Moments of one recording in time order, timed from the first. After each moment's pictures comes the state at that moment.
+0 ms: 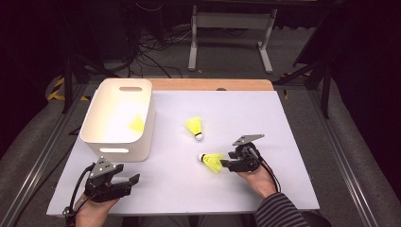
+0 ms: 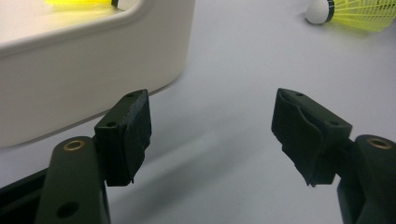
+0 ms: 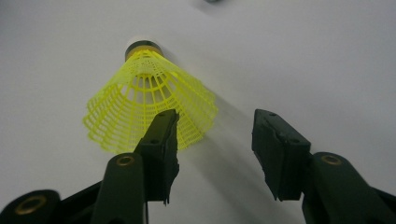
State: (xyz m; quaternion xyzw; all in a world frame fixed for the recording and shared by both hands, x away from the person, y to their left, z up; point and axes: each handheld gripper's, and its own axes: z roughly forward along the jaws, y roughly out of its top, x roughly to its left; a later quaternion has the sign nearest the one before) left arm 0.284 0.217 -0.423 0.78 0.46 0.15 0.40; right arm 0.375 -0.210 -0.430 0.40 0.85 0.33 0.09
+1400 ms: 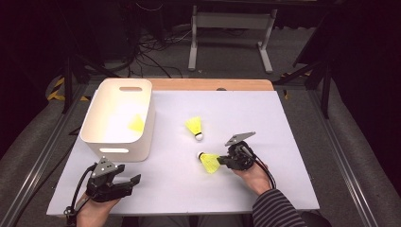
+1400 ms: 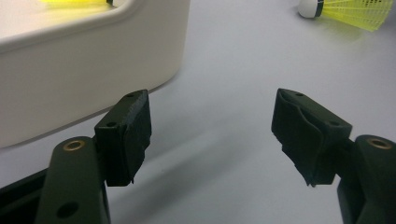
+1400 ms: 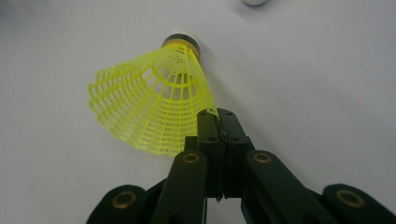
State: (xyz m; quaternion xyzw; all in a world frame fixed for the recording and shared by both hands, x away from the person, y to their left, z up) left arm 0.285 0.214 -0.424 0.78 0.46 0.14 0.39; right arm 0.380 -0.193 -0.429 0.35 0.88 0.32 0.07
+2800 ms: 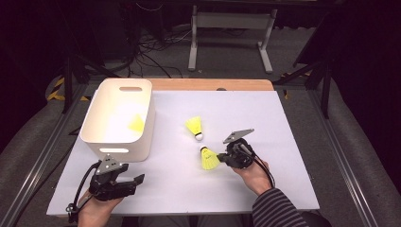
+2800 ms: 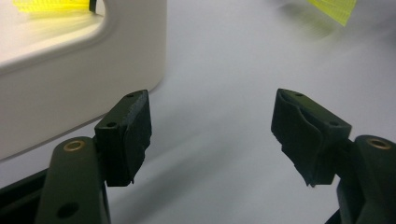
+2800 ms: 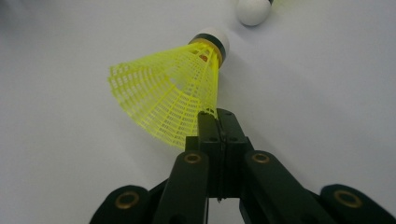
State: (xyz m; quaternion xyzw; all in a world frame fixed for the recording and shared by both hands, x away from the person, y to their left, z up) left arm 0.287 0.202 -0.411 0.80 0.44 0.13 0.38; right arm 0.376 -0.184 -0.407 0.35 0.88 0.31 0.09
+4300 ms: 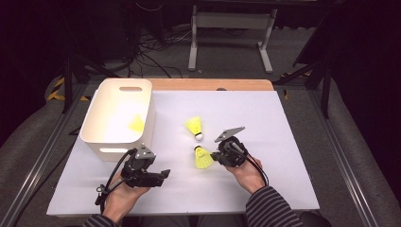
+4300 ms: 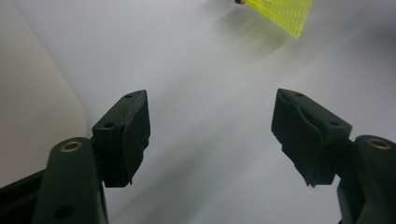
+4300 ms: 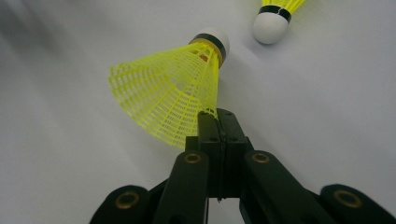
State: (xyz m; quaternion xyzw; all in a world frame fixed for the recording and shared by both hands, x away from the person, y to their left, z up) left arm 0.323 0.130 -0.402 0.85 0.40 0.09 0.34; right arm 0.378 -0.161 -0.402 0.34 0.88 0.30 0.09
